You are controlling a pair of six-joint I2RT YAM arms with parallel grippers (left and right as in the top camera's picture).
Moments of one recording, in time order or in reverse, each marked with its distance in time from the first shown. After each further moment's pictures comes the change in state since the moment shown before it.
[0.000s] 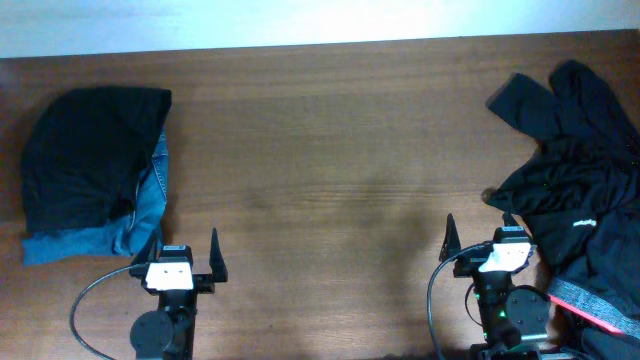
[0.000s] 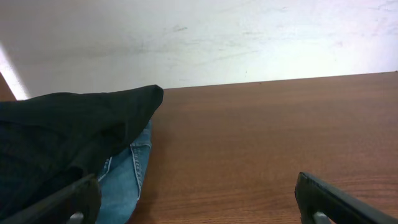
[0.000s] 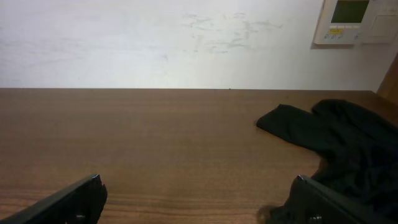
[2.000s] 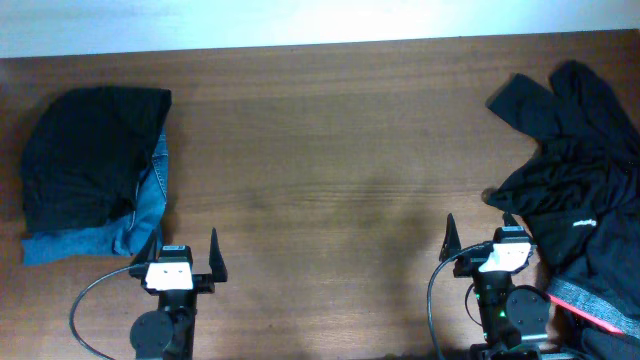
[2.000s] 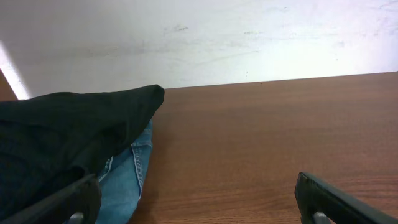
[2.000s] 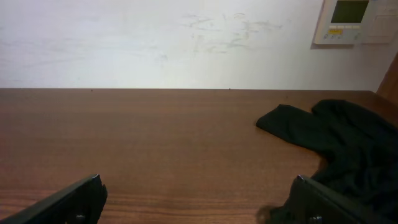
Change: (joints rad) left arm 0.000 0.000 0.000 0.000 -0.004 0.000; right arm 0.000 0.000 0.000 0.001 0.000 0.000
